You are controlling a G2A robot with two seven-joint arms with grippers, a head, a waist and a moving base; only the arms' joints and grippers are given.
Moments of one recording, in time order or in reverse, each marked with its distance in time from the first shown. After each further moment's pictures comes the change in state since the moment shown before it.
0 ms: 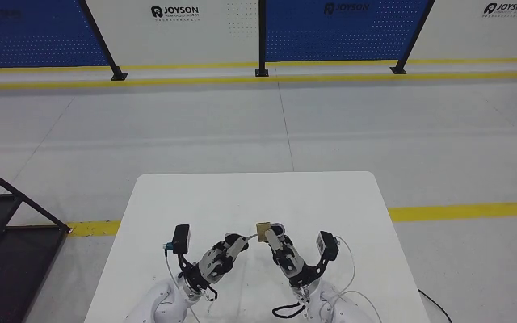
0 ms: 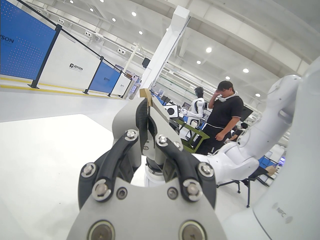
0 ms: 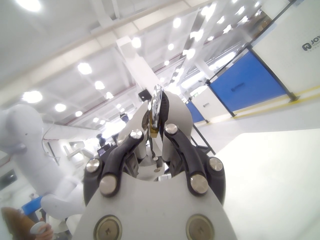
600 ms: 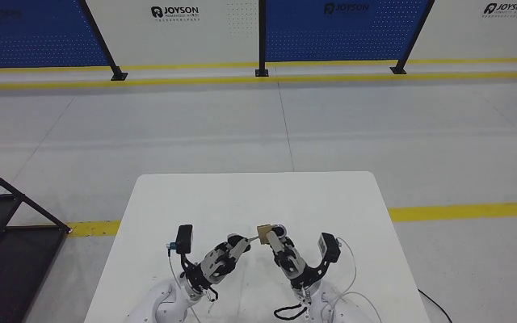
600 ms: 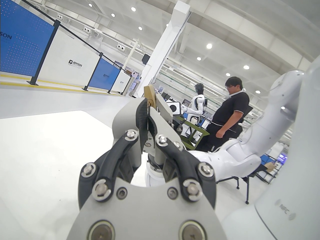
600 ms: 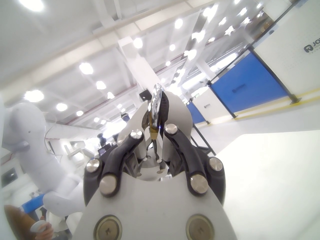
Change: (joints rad) left arm -0.011 0.002 0.009 0.014 -0.003 0.000 -0.025; right arm -0.011 -0.007 0.022 0.009 -0.031 -0.023 -0.009
